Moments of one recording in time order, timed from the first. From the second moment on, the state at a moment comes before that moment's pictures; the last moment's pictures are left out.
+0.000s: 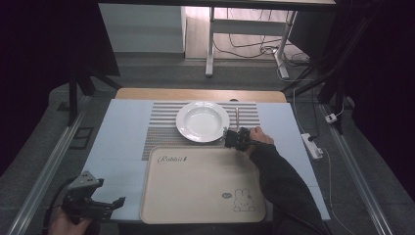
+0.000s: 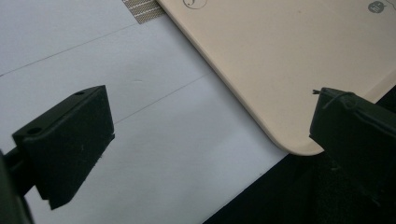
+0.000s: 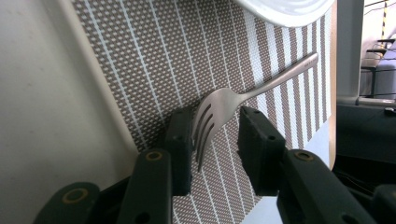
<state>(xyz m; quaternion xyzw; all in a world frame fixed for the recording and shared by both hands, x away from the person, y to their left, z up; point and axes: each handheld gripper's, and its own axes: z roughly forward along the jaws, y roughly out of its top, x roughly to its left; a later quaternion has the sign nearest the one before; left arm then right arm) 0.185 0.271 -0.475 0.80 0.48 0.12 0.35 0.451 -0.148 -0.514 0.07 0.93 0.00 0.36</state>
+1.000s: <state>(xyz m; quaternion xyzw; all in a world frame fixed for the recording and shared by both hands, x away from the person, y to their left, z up) 0.185 0.271 -0.475 0.80 0.48 0.12 0.35 0.438 -0.161 -0.501 0.06 0.91 0.03 0.40</state>
